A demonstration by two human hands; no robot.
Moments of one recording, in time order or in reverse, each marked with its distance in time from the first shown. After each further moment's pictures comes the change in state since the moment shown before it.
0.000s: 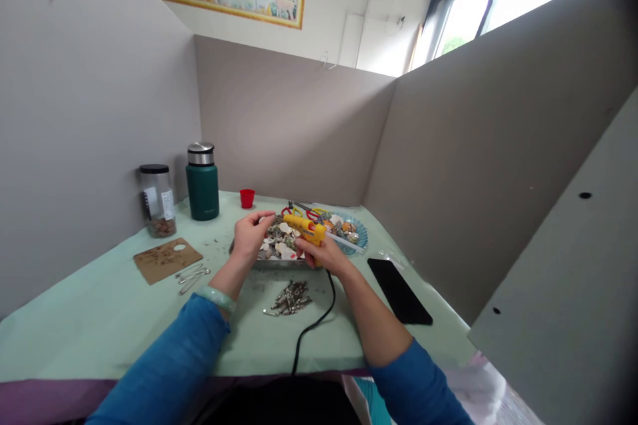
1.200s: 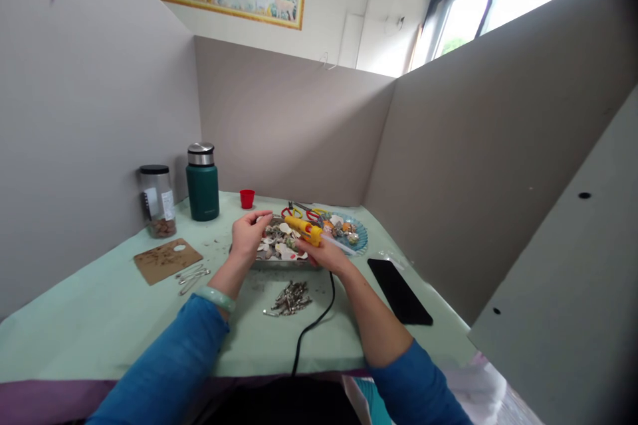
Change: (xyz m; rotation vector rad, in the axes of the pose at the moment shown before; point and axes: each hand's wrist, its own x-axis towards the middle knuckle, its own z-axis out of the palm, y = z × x) left_hand 0.000 0.003 -0.001 -0.055 0.042 -0.016; right_hand 0.002 -0.001 -0.005 -0.276 0.096 -0.006
